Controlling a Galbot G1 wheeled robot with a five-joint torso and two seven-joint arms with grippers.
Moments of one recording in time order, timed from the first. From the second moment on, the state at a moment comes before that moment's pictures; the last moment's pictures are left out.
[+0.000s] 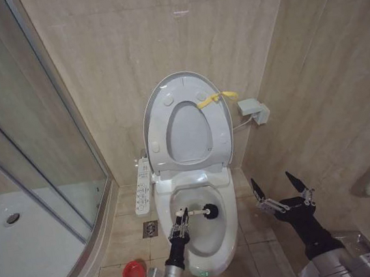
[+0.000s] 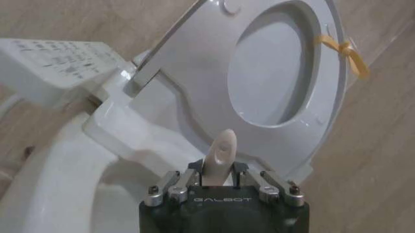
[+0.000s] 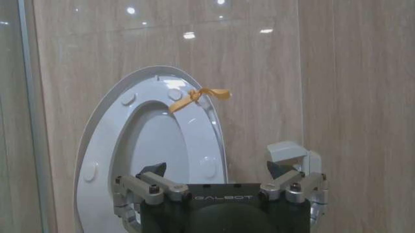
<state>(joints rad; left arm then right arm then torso) 1.21 -1.46 -0.09 -1.42 -0.81 -0.42 0.29 -1.84 1.51 0.68 2.50 0.24 -0.01 -0.10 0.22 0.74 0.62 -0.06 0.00</state>
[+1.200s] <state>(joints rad) 1.13 -1.41 -0.10 -1.42 -0.69 -0.46 0.31 -1.84 1.51 0.68 2.50 0.24 -0.01 -0.10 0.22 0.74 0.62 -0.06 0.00</state>
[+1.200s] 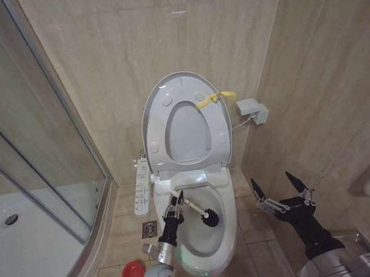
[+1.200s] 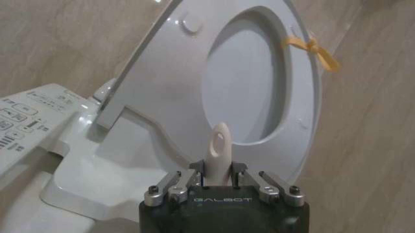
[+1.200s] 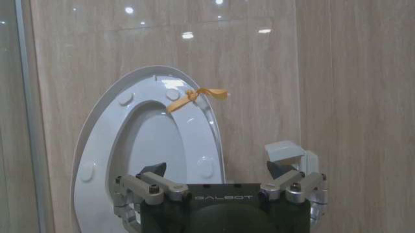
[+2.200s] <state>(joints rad) 1.07 -1.49 -0.14 -1.26 -0.62 -0.52 0.39 -1.84 1.51 0.68 2.50 0.24 -0.01 -0.10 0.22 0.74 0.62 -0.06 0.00</state>
